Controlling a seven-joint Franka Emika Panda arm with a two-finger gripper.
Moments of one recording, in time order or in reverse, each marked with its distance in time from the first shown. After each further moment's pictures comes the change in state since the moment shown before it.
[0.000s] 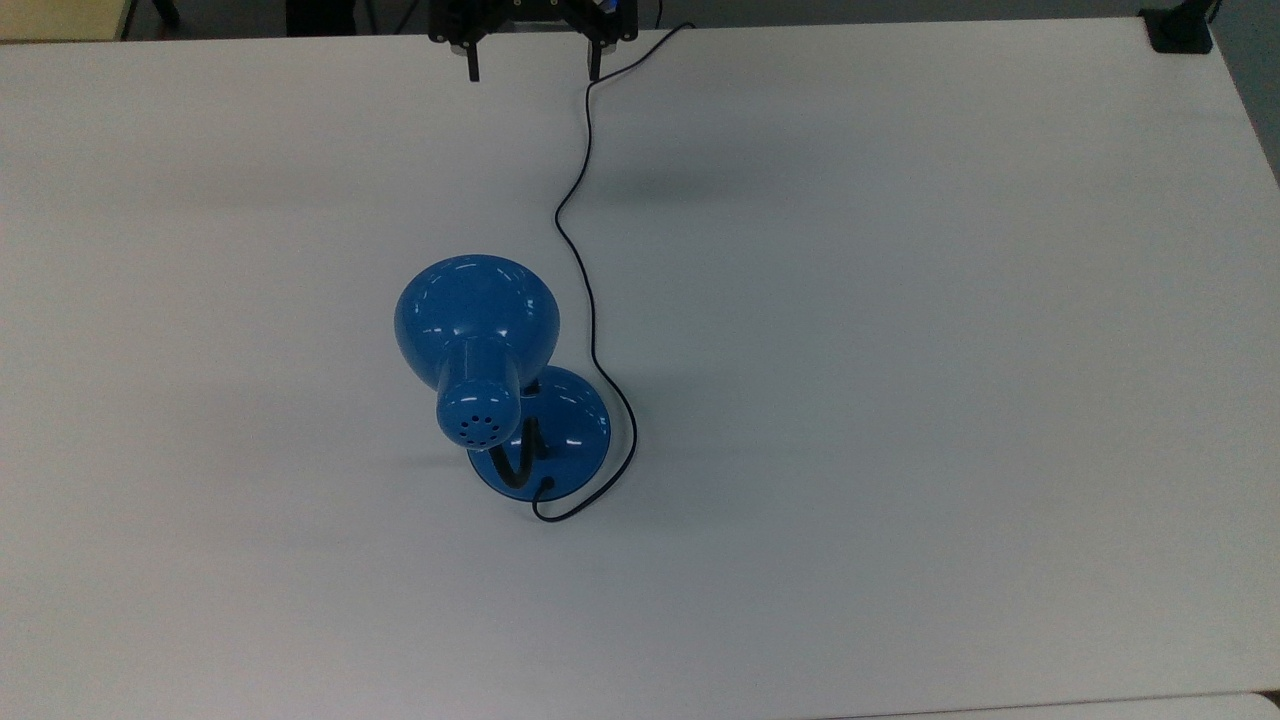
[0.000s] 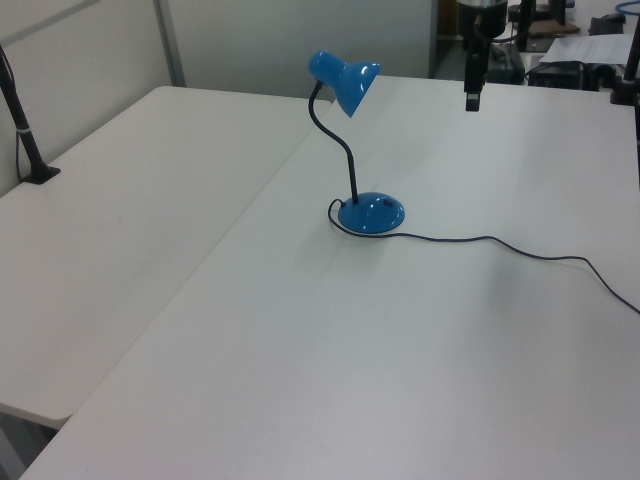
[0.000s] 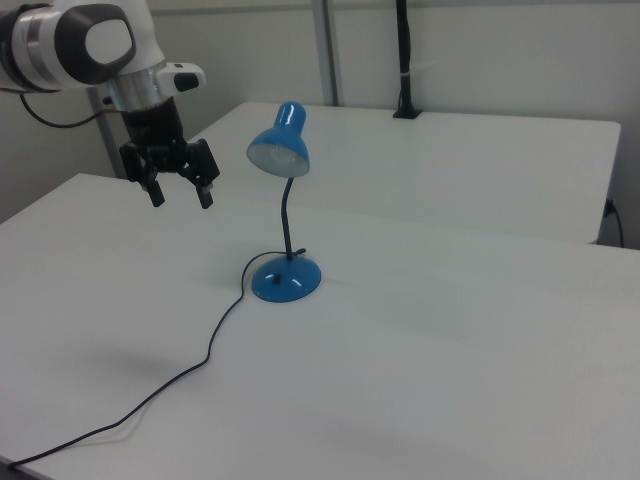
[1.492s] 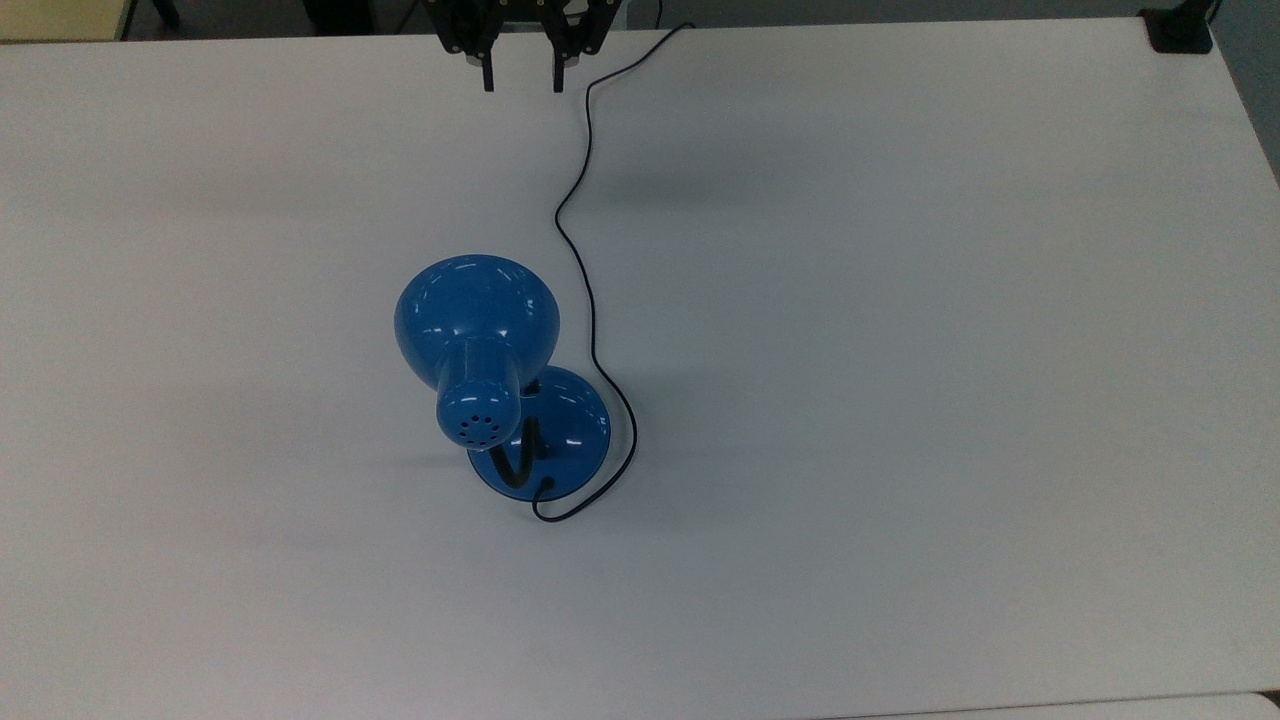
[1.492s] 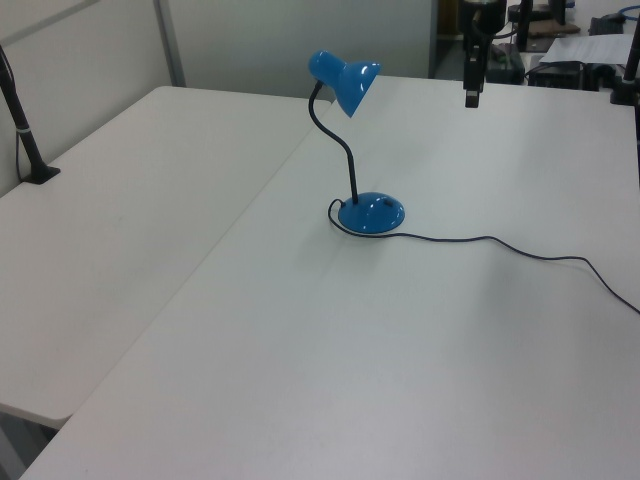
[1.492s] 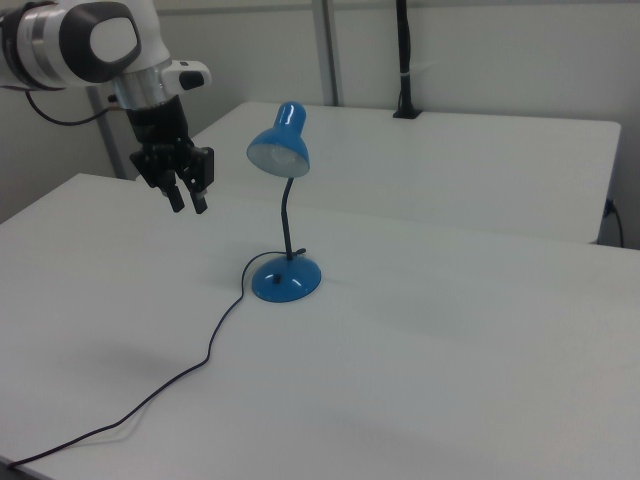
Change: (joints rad) arm -0.013 0.006 -0.002 0.013 0.002 0.000 0.006
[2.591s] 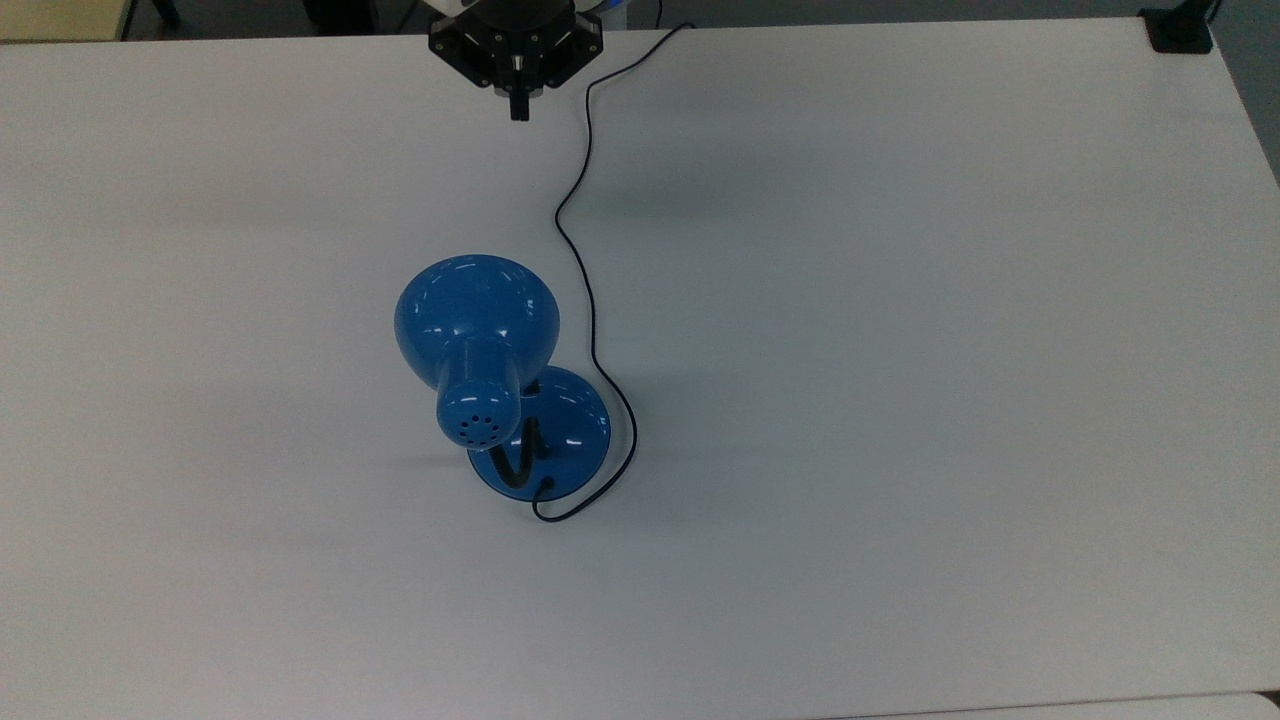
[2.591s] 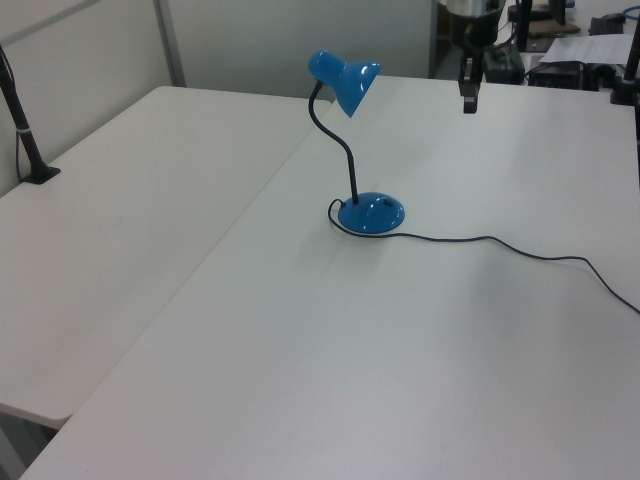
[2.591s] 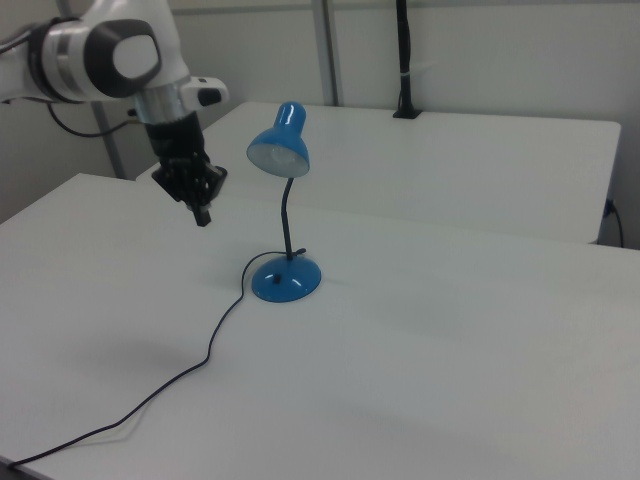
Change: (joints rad) arm -0.021 0.051 -0.001 0.001 0.008 0.024 0.000
